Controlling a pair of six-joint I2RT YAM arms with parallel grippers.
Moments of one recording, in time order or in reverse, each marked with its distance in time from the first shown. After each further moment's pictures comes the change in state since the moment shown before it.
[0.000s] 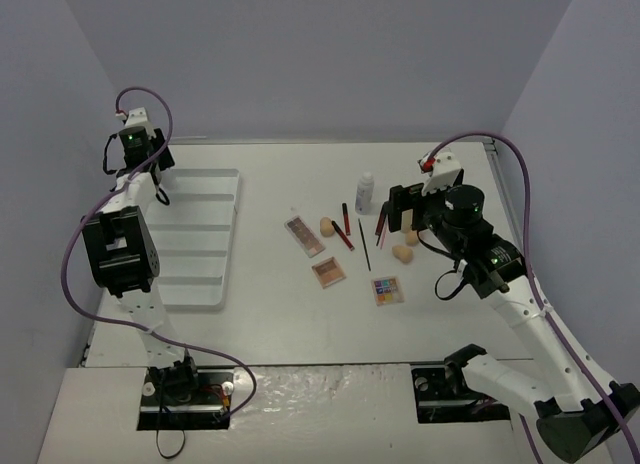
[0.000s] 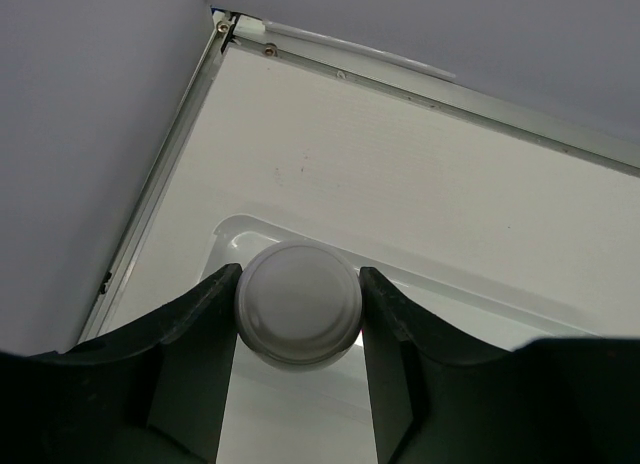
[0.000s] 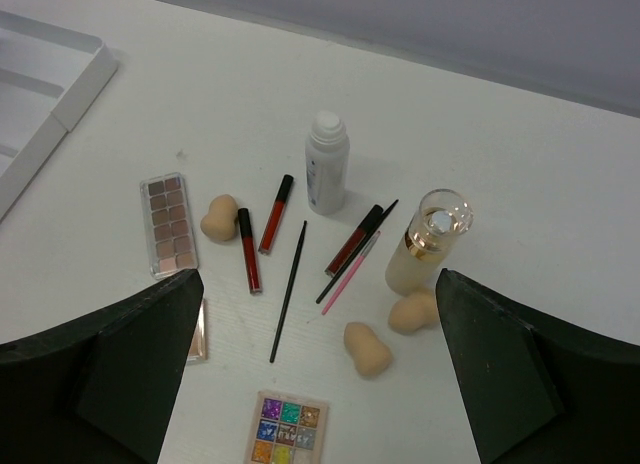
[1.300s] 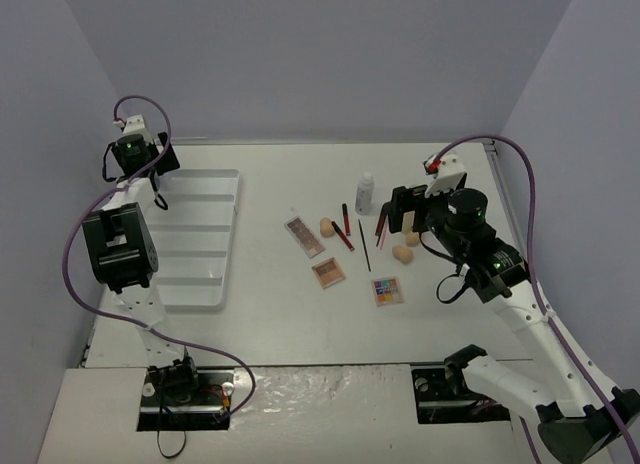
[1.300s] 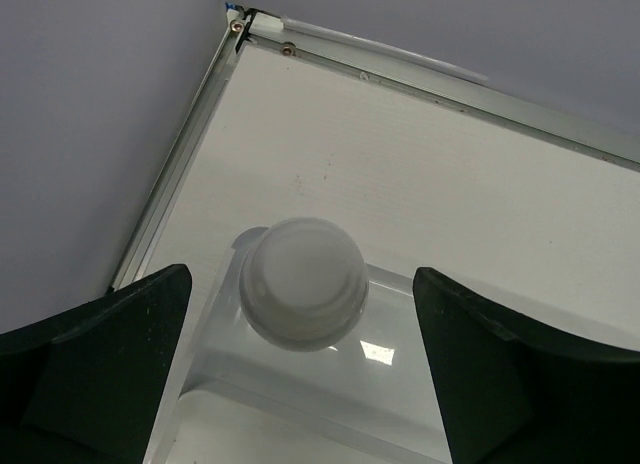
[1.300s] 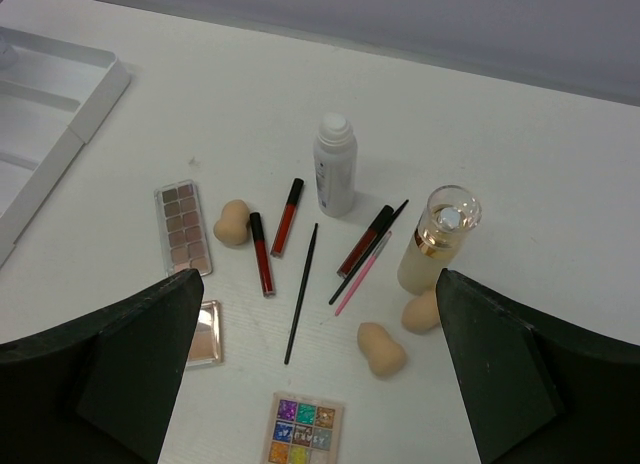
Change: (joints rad) left arm 0.032 0.066 -0.027 0.115 0.021 0.007; right arm 0.000 -0.019 -0.014 0.006 -0.002 0.045
